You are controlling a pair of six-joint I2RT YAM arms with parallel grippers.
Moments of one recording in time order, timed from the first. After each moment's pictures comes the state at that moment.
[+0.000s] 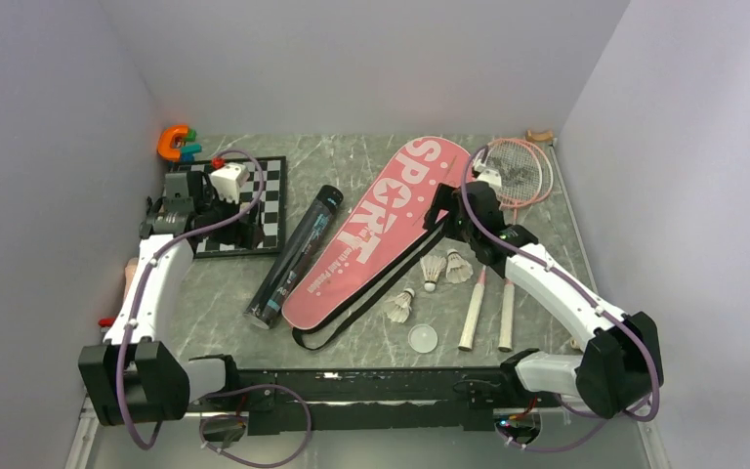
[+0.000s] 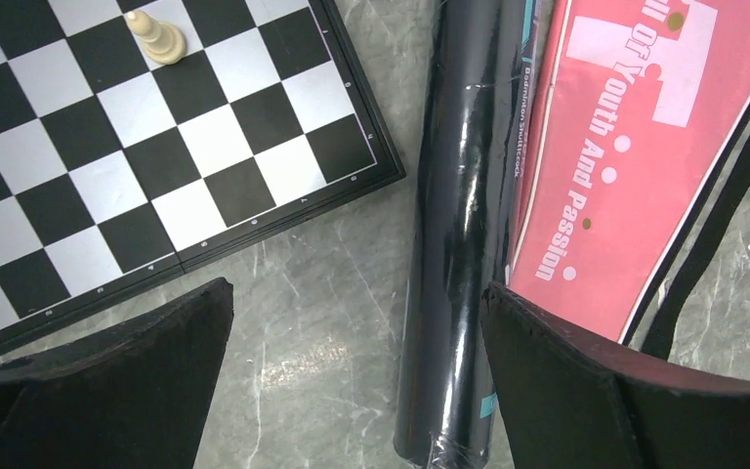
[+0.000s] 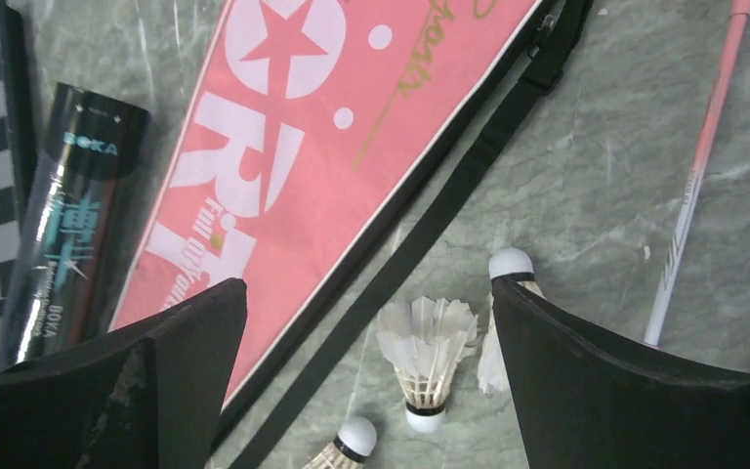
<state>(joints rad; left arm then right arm) 0.08 1.18 1.03 -0.68 0.34 0.22 0.43 1.24 0.91 -0.28 0.24 0.60</state>
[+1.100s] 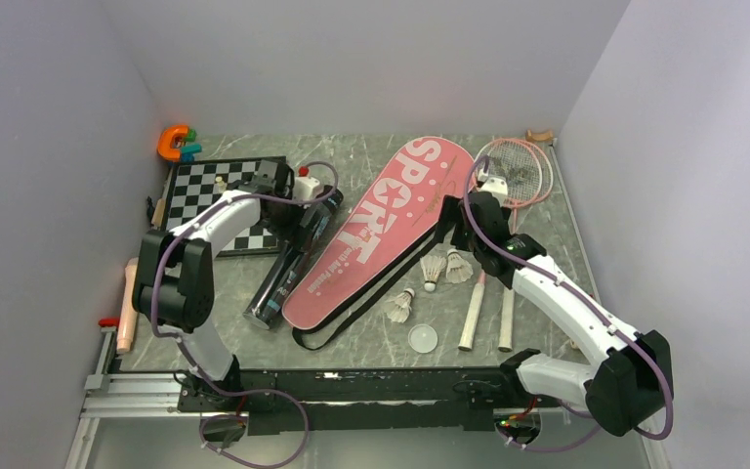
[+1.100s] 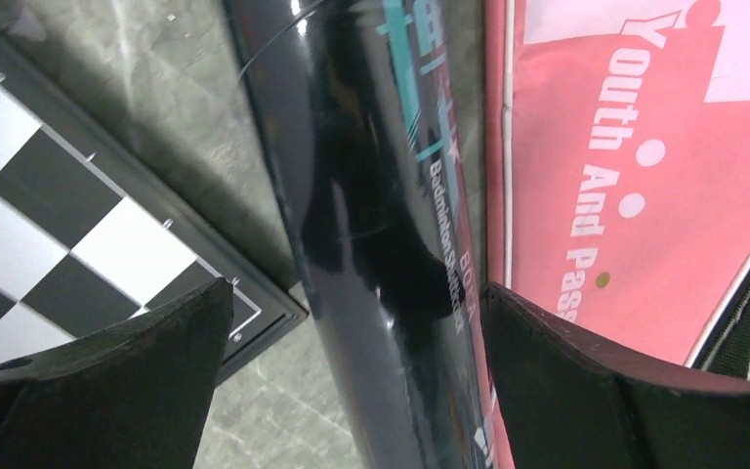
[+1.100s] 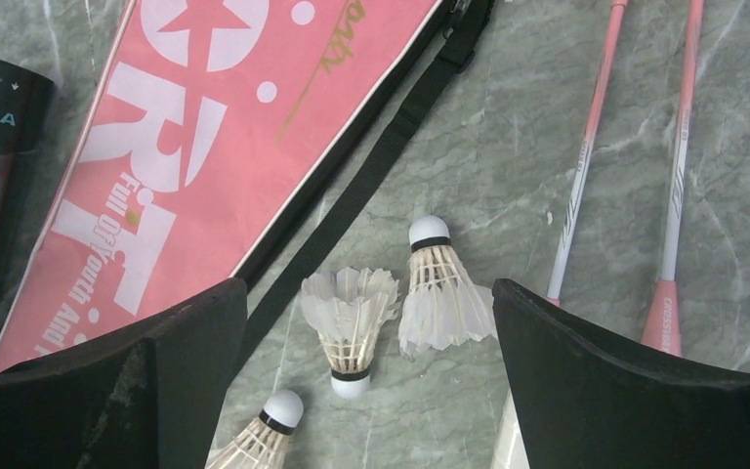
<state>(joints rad) -0.25 1.70 1.22 -0.63 0.21 0.28 0.48 1.14 0.87 -0.41 0.37 0.52</state>
